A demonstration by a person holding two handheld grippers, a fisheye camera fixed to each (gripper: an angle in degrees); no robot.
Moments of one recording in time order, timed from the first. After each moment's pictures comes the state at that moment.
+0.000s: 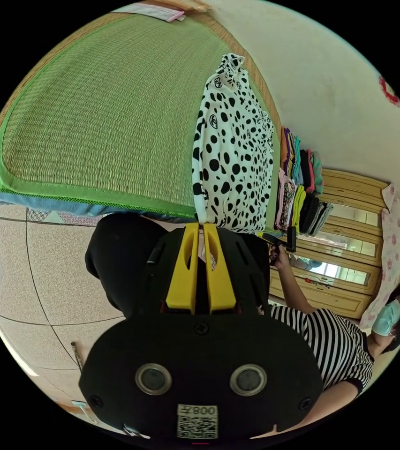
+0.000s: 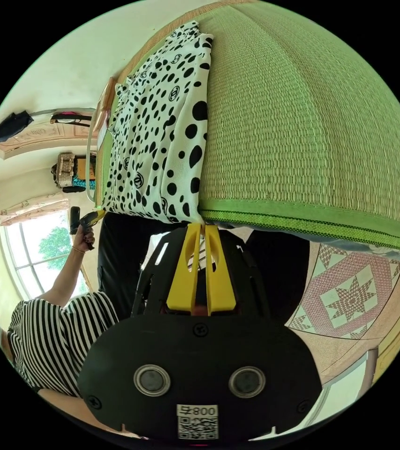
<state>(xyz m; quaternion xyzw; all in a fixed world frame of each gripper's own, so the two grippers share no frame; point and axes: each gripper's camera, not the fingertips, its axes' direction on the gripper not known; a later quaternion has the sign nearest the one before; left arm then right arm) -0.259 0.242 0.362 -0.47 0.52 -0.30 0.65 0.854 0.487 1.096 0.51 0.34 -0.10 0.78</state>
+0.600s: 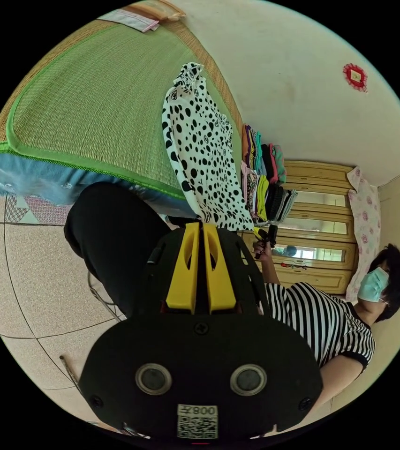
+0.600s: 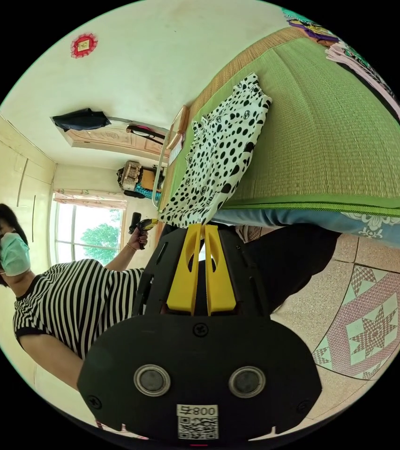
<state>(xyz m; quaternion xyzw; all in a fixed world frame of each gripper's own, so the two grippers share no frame) -0.319 0.254 0.289 -0.40 0.60 -0.32 0.62 0.884 0.629 1.133 0.53 0.25 -0.29 0.76</state>
